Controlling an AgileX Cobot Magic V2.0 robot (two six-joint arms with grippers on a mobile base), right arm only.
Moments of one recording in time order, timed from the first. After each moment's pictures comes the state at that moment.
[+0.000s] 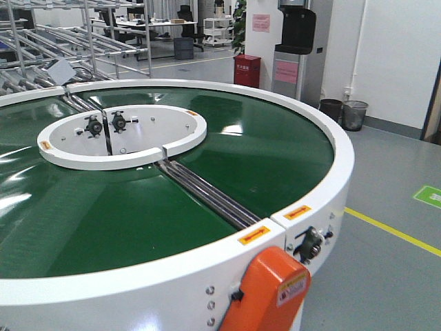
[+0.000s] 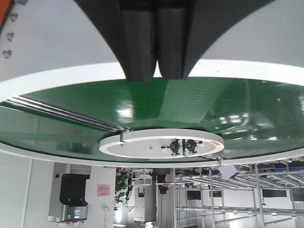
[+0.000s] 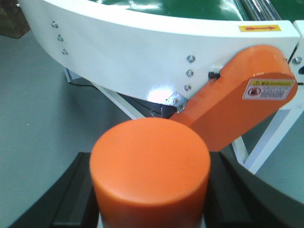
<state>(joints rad) 0.41 0.61 -0.52 0.40 0.56 -0.43</state>
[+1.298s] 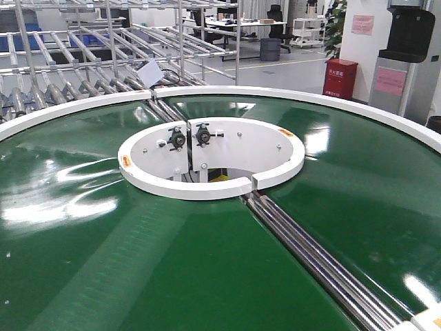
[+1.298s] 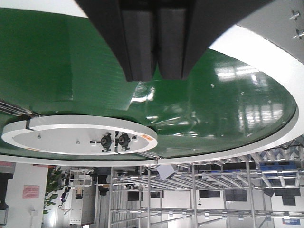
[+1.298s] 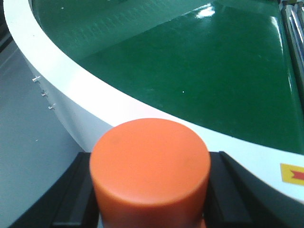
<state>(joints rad) 0.41 0.61 -0.52 0.40 0.56 -0.43</state>
